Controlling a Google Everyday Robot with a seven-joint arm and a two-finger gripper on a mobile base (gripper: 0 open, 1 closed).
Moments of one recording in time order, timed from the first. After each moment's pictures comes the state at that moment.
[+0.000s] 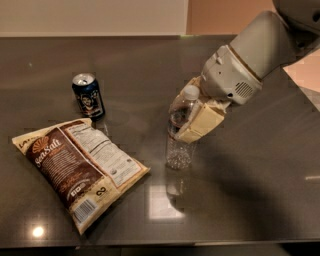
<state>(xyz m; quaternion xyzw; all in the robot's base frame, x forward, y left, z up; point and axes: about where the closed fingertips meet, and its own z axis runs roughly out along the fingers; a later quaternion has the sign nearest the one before) 0.439 -0.047 0.936 -0.70 0.63 0.24 0.23</state>
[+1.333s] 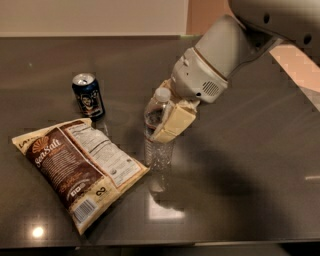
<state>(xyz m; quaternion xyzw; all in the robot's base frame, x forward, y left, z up) 0.445 0.001 0.926 -0.73 0.59 0.26 0.22</state>
